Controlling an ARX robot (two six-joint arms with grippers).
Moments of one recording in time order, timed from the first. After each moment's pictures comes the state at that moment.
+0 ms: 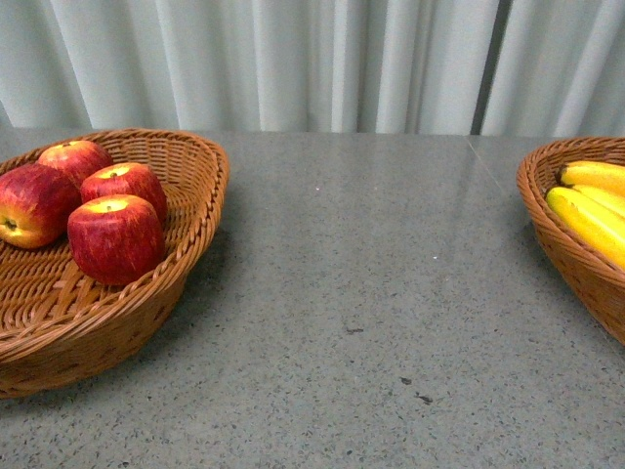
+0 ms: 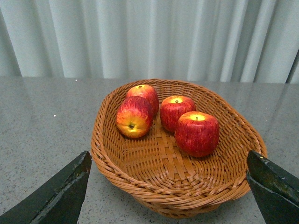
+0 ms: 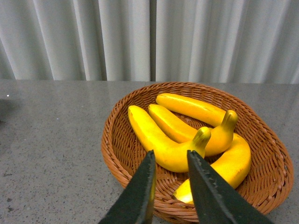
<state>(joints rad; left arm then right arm) 0.00 0.01 0.01 0.00 0.00 0.00 0.00 0.00 0.01 0.00 0.00 -0.01</state>
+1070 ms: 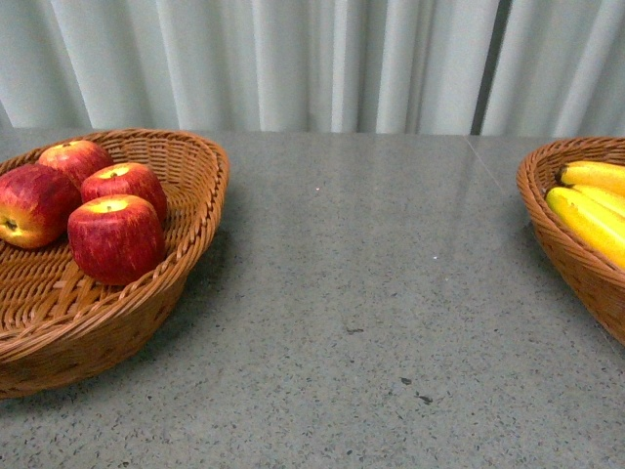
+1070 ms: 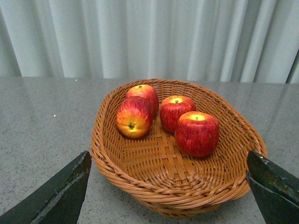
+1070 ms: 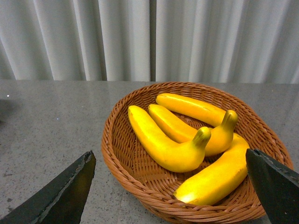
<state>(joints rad) 0.00 0.01 0.01 0.00 0.00 0.00 0.00 0.00 0.01 0.00 0.00 -0.01</state>
